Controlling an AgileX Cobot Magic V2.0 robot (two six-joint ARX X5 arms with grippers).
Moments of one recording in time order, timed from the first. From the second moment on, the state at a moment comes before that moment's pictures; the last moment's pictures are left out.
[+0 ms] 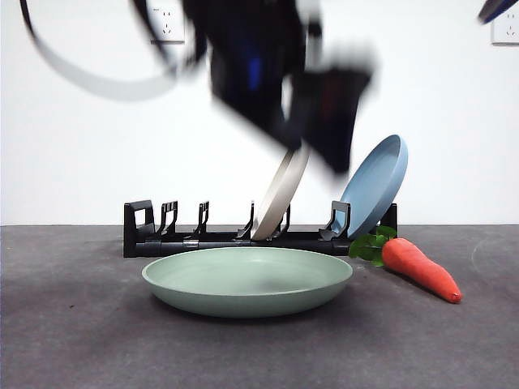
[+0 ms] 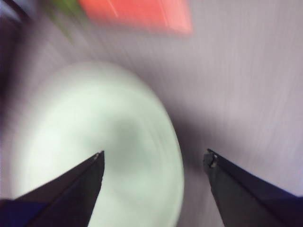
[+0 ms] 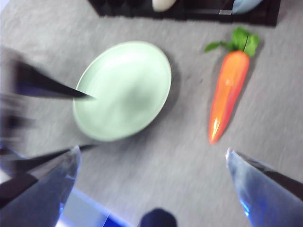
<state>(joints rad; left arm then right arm) -1.06 1.53 1.13 -0.40 -0.29 0.18 0.07 0.85 0.89 -0.84 -0.52 -0.09</state>
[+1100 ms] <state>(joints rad) -1.06 0.97 1.27 -0.67 -0.26 -0.08 0.24 1.66 0.89 -0.09 -0.16 -0.06</state>
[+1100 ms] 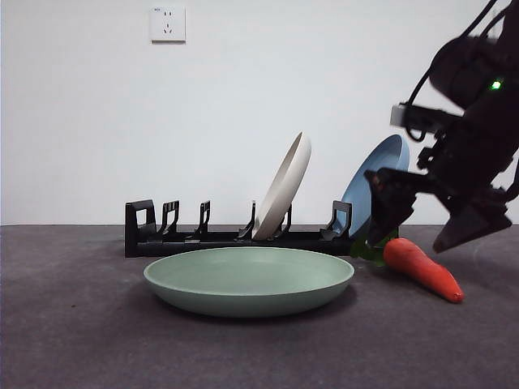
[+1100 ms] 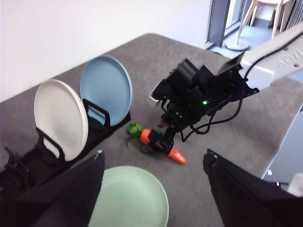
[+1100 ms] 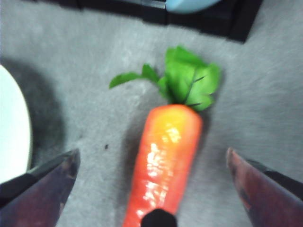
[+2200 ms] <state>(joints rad) -1.06 0.97 1.27 -0.93 -0.26 -0.10 0.27 1.59 0.89 -0.17 -0.21 -0.02</state>
